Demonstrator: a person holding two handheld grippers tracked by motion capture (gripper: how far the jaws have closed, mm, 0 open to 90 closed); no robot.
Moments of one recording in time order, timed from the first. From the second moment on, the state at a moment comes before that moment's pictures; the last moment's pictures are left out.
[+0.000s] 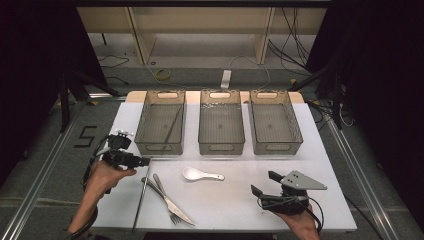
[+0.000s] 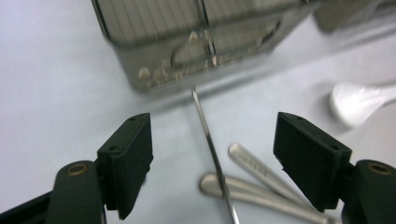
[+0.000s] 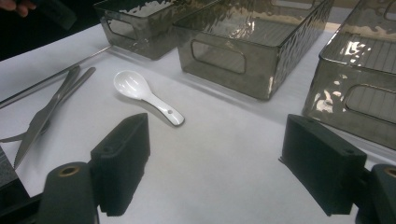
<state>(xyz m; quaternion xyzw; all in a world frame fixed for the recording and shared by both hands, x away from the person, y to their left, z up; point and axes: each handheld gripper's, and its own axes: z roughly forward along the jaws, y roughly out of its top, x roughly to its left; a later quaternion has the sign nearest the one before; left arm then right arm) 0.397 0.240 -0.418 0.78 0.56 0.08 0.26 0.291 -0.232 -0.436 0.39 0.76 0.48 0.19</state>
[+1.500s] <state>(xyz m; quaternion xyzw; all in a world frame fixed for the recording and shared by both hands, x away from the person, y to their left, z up) 0.348 0.224 -0.458 0.83 0.53 0.01 0.16 0.290 -0.230 -0.435 0.39 0.76 0.48 0.19</state>
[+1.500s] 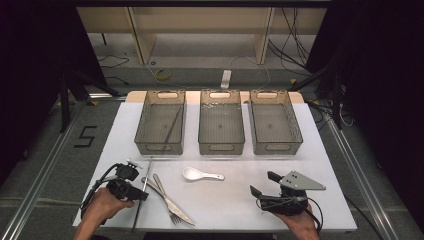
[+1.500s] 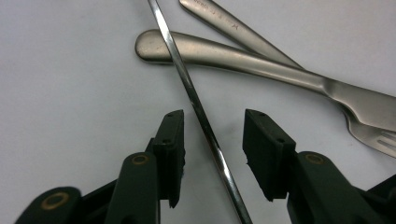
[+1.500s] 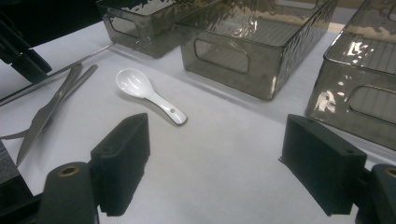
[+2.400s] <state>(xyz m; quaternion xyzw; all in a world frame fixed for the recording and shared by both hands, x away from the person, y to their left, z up) 0.349 0.222 -0.464 0.84 0.52 0.03 0.13 0.290 -0.230 -0.435 0.38 0.77 0.47 0.20</state>
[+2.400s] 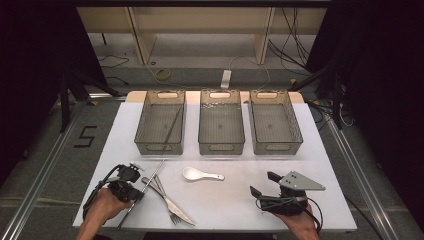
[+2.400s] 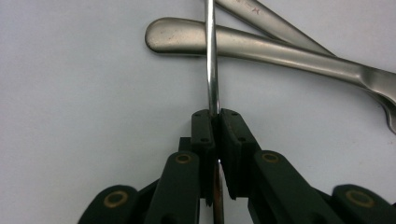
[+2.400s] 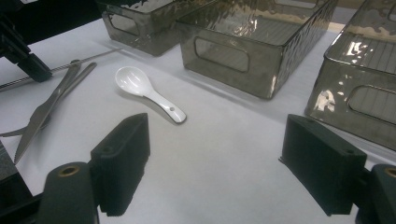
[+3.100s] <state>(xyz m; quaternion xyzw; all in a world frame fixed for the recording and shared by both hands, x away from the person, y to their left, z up) 0.344 0.226 -0.445 0.85 0.50 0.04 0.19 0.290 -0.230 -0.435 0.38 0.77 0.48 0.20</state>
